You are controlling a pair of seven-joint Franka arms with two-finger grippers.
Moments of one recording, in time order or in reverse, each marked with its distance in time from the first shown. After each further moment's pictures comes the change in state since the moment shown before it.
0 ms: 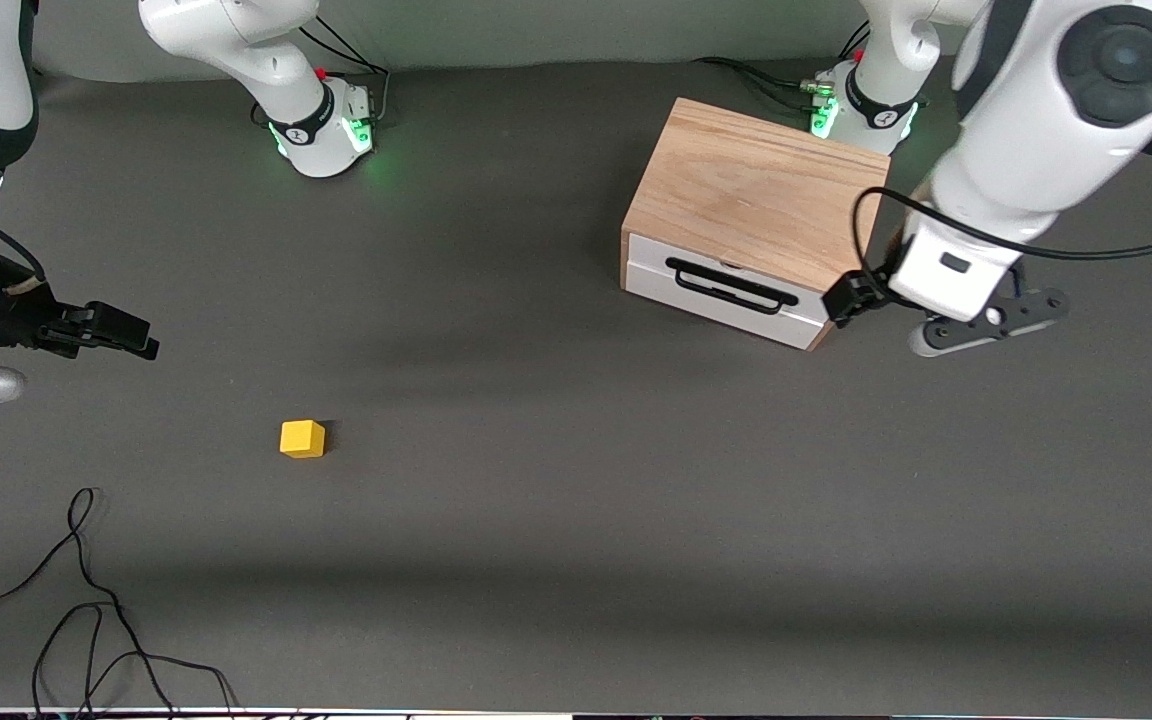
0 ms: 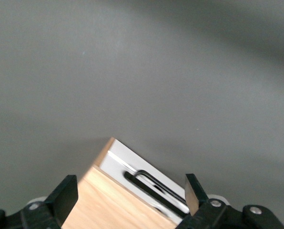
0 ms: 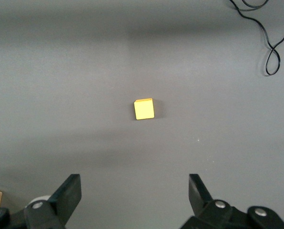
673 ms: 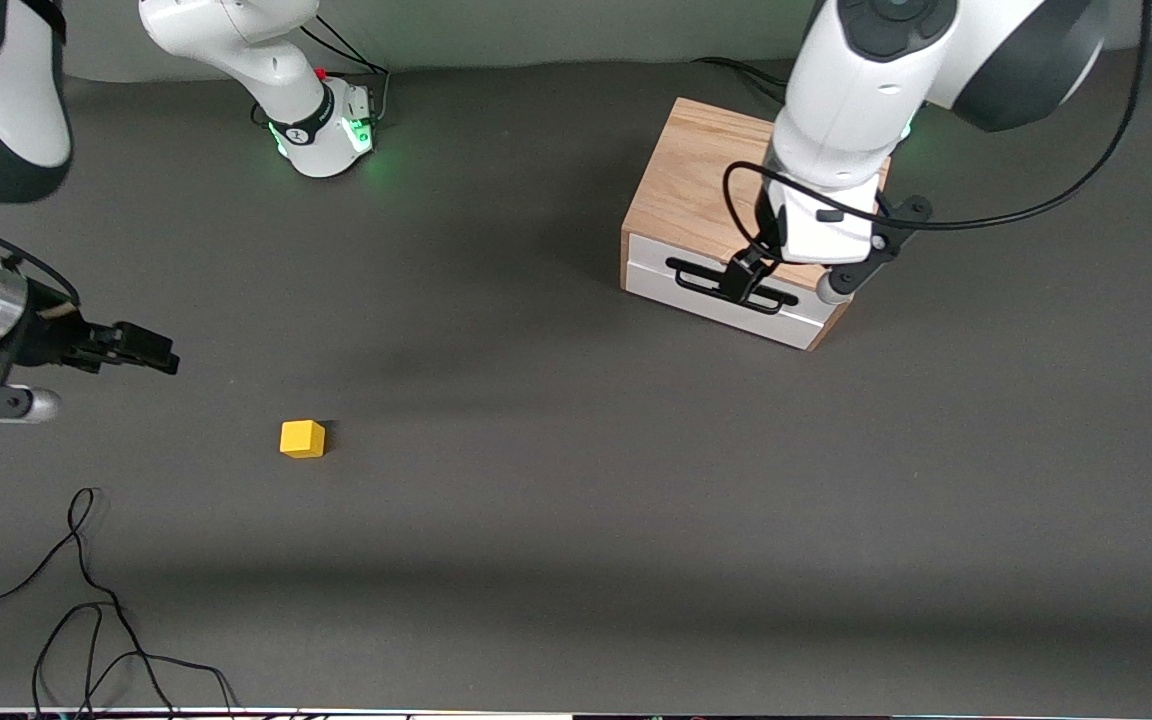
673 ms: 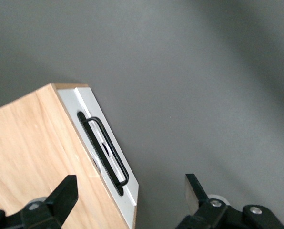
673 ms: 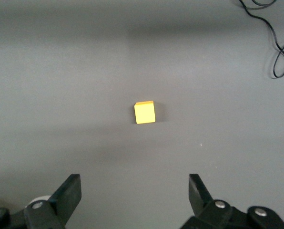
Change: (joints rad) left arm -0.188 0.017 -0.002 0.000 -0.002 0.016 -0.646; right arm 0.015 0.056 0.002 -0.031 0.000 0.069 0.000
